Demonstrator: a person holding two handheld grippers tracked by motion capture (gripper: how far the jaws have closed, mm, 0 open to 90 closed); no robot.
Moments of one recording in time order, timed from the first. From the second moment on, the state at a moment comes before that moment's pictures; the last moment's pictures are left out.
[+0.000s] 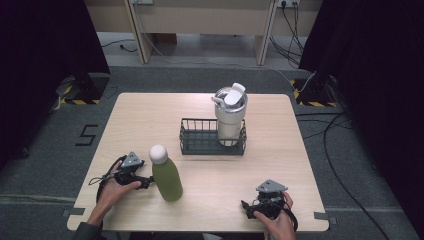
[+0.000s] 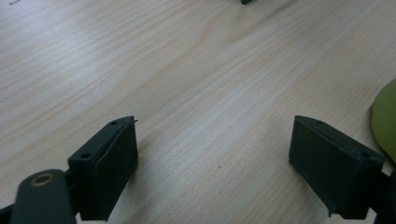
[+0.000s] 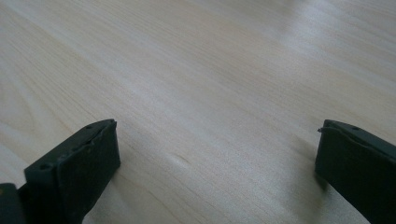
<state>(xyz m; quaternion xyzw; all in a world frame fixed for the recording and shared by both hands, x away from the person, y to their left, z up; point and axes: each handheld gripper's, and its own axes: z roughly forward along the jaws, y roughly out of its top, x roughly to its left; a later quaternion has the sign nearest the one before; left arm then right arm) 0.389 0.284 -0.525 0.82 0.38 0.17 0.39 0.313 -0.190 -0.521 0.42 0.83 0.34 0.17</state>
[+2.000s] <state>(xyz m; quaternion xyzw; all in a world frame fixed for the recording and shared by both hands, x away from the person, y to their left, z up) 0.305 0.298 -0.507 0.78 0.33 0.19 0.50 0.315 -0.189 -0.521 0.41 0.83 0.34 0.17</state>
